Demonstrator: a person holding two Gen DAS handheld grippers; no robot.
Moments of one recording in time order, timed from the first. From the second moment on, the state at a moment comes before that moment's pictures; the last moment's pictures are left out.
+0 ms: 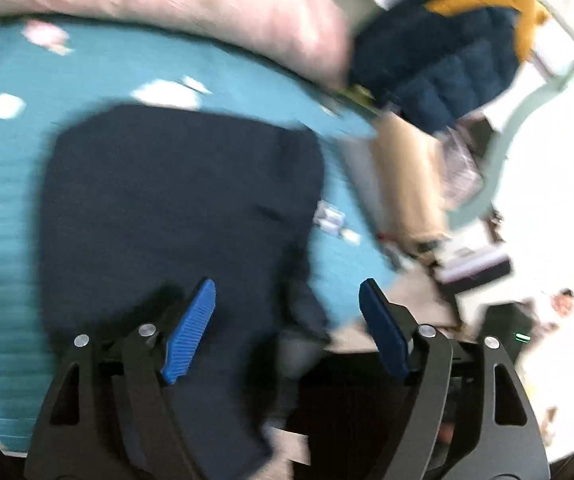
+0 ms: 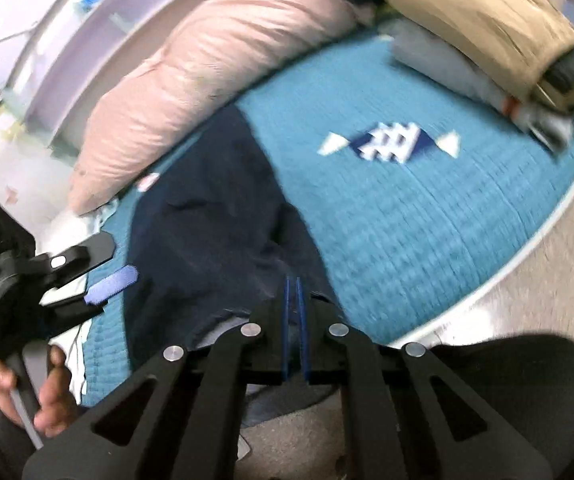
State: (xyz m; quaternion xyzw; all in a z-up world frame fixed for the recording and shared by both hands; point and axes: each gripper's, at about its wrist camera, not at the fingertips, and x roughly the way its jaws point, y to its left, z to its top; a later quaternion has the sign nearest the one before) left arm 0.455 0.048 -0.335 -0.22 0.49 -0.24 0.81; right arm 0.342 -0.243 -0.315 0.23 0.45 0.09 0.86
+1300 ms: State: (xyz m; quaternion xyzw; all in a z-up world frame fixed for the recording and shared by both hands) left arm 0.535 0.092 -0.379 -0.23 0.54 -0.15 0.80; right arm 0.455 -0.241 -0.366 0.25 0.52 0.12 0.81
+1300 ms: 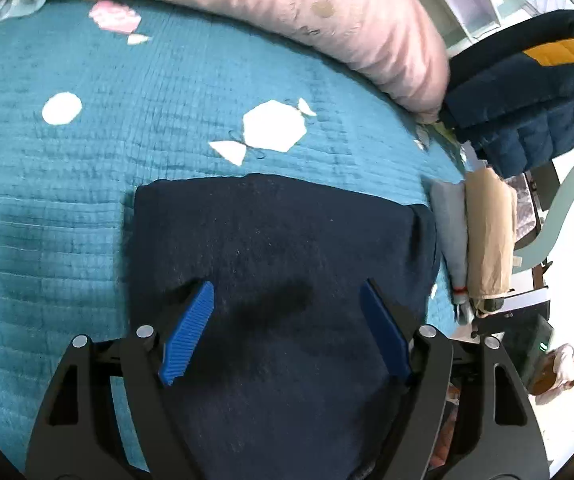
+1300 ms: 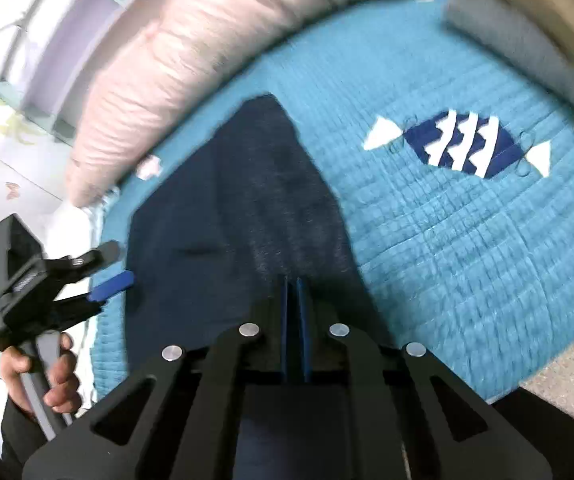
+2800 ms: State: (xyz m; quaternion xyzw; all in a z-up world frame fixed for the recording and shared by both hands) left arm 0.391 0.091 -0.426 -0.25 0.62 -0.07 0.74; right arm 0.362 -0.282 -0.398 0.33 0.58 0.09 0.74
